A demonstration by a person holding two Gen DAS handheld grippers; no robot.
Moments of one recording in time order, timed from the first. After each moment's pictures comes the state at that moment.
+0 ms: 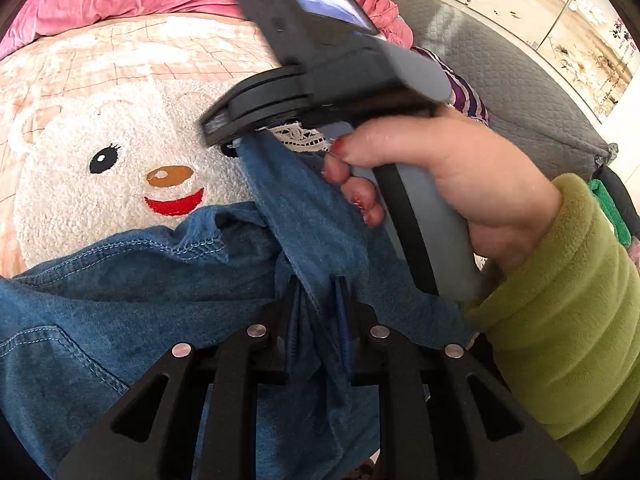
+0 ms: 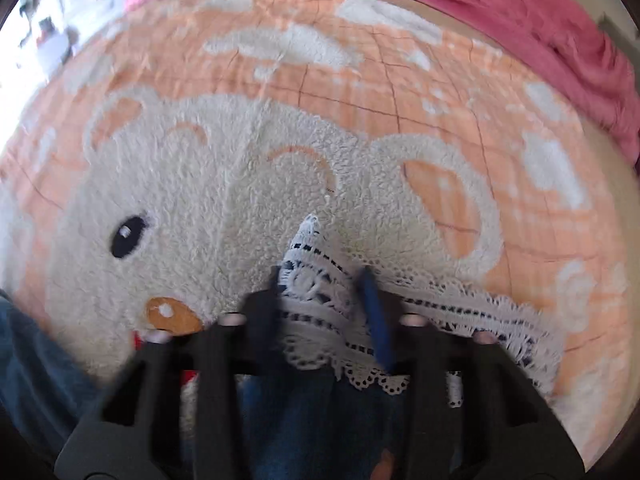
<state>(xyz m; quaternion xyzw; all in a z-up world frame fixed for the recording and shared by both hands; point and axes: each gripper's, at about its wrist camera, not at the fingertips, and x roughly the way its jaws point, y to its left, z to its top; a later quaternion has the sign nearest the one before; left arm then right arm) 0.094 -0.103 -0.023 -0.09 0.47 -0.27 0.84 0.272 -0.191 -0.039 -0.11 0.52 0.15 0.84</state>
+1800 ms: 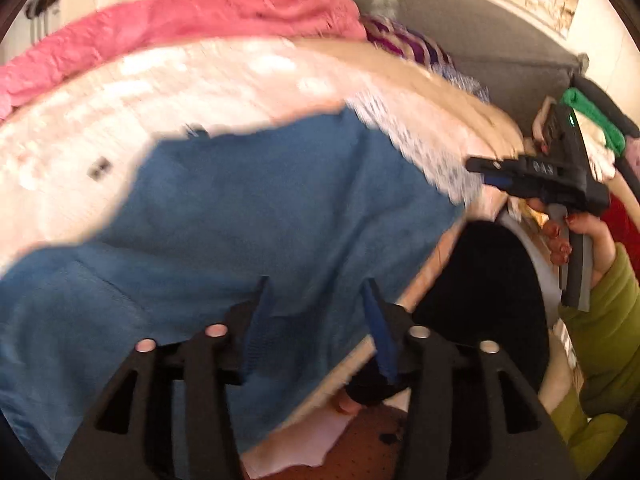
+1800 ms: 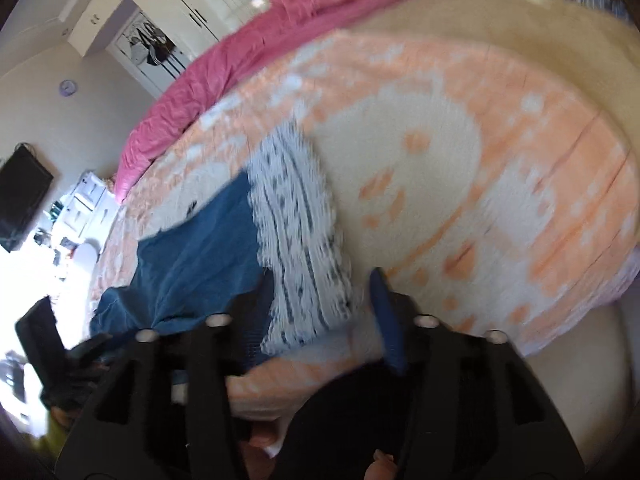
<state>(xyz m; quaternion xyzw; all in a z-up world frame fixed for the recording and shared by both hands) 0.015 -0.111 0.000 0.04 0.43 -0.30 0.85 0.019 -0.480 -0.022 0.24 0.41 0.08 0.88</state>
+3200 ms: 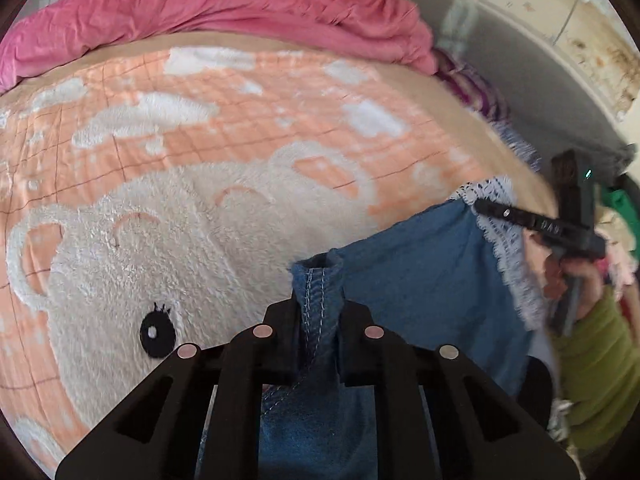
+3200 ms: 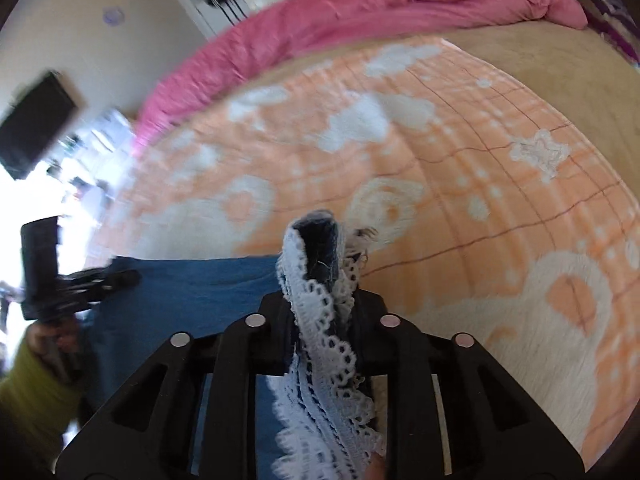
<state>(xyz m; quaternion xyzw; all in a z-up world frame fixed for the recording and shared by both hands) 0.226 -0.101 -0.012 -0.03 0.48 -0.25 0.84 0.246 -0.433 -0.018 0.12 0.46 0.18 0.86</state>
